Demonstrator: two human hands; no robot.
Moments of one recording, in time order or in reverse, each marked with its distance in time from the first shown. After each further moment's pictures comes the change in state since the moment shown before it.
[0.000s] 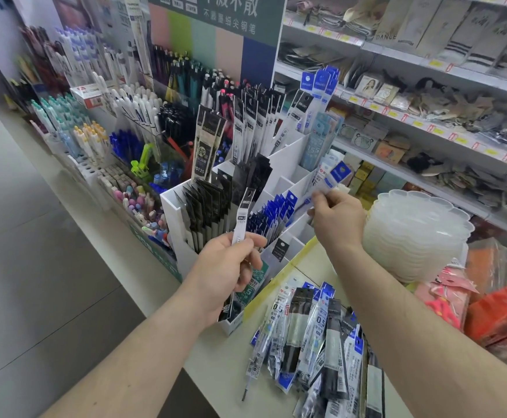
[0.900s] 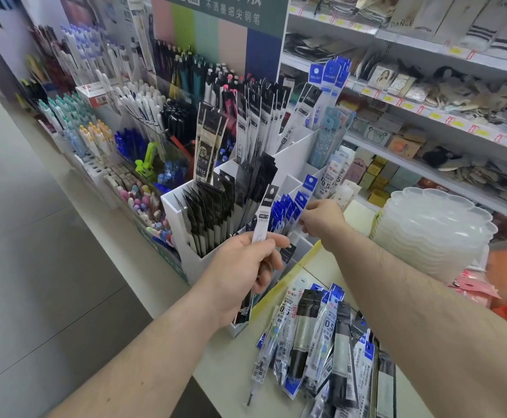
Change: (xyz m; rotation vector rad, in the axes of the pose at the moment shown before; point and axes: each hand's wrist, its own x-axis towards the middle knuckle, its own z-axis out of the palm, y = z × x) left_hand 0.008 0.006 0.013 -0.011 -0.089 -0.027; right_hand 0.028 0.008 0.027 -0.200 -0.383 0.273
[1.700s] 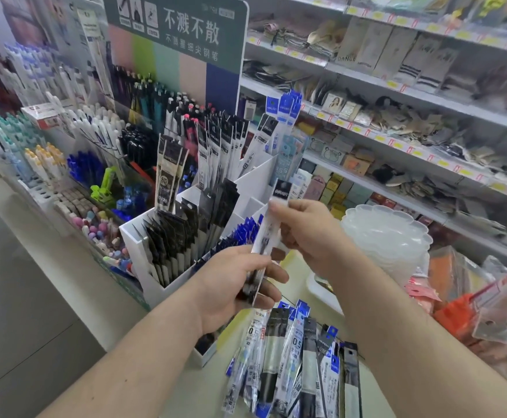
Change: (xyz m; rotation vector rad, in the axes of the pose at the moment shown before) left_hand 0.017 0.022 0.023 -0.106 -0.273 -0.126; right_hand -0.072 -0.040 -0.048 0.407 -0.144 -0.195
